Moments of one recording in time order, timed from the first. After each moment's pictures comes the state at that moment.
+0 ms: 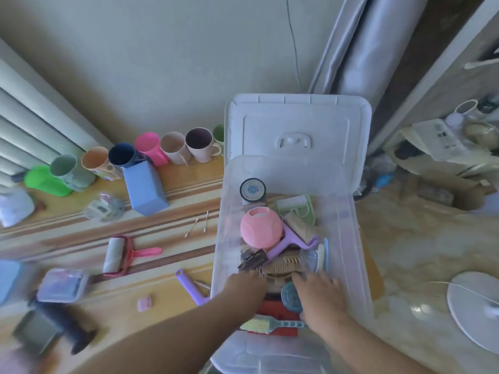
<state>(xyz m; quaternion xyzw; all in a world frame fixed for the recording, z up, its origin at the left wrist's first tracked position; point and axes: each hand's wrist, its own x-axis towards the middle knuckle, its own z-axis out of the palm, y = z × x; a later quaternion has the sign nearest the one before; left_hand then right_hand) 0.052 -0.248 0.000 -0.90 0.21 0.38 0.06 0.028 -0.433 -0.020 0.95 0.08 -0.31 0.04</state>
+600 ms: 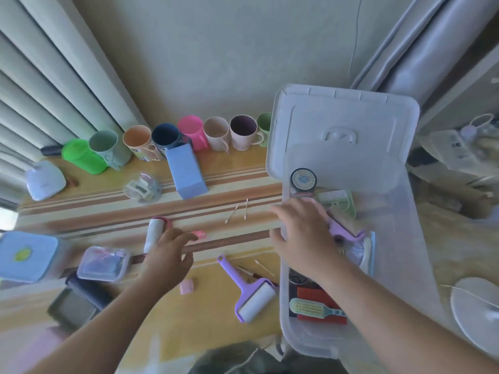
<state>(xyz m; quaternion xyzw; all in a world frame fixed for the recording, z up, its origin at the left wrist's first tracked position) 0.031 0.048 -0.017 -0.97 -0.05 0.10 -0.22 0.088 -0.259 0.071 0.97 0.15 -0.05 -0.20</state>
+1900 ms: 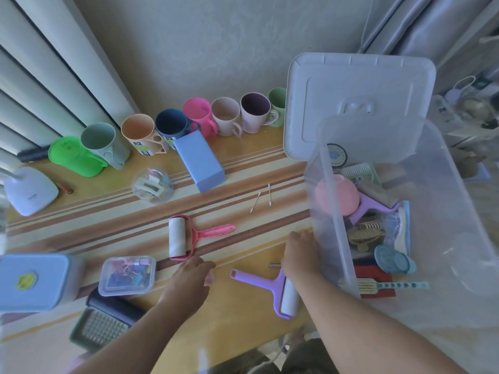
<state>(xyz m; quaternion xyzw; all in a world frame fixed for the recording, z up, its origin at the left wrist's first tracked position) -0.002 0.125 -0.105 -0.95 0.08 0.27 -0.15 0.042 -0.161 -0.109 0.96 -0.15 -0.23 -0.07</state>
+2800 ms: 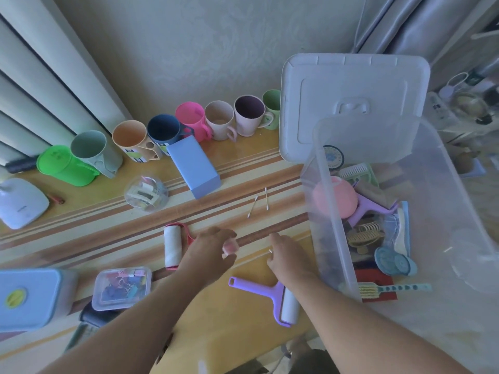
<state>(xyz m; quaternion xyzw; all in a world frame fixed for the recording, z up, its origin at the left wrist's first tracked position) 0.076 0.078 -0.068 -0.94 0.11 0.19 -0.26 0.050 -0.146 -0.109 0.97 -0.04 -0.21 -0.15</state>
